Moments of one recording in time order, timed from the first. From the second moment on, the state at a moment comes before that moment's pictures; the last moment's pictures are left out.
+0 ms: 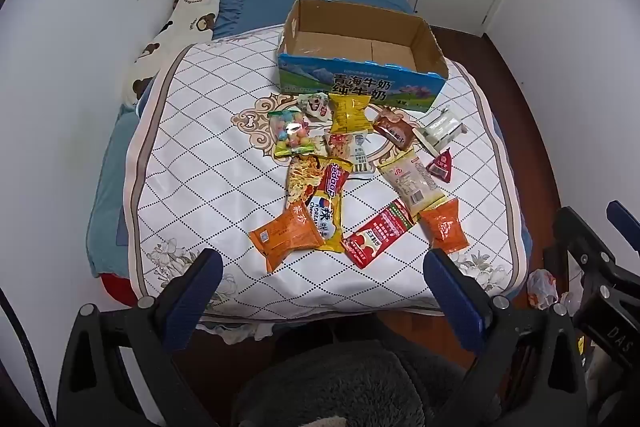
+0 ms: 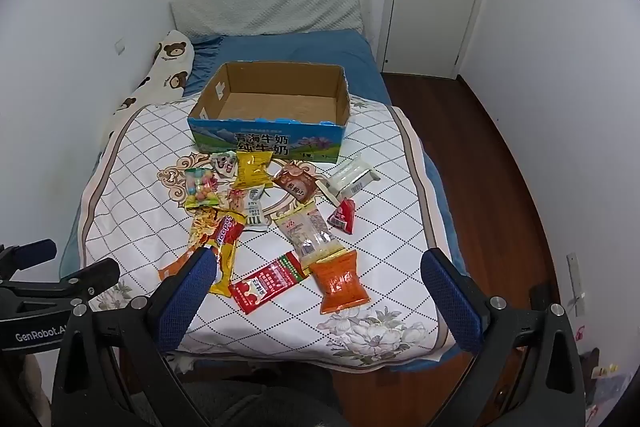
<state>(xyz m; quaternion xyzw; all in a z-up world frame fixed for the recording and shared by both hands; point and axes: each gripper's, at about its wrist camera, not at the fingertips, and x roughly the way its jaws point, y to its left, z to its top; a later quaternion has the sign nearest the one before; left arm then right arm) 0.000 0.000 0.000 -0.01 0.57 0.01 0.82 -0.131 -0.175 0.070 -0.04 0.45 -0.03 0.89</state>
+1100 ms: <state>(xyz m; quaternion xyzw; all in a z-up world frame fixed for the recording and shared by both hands) -0.003 0.000 0.006 -0.01 0.57 0.01 0.82 -0.136 -0.174 0.069 -0.03 0.46 -0.03 0.89</state>
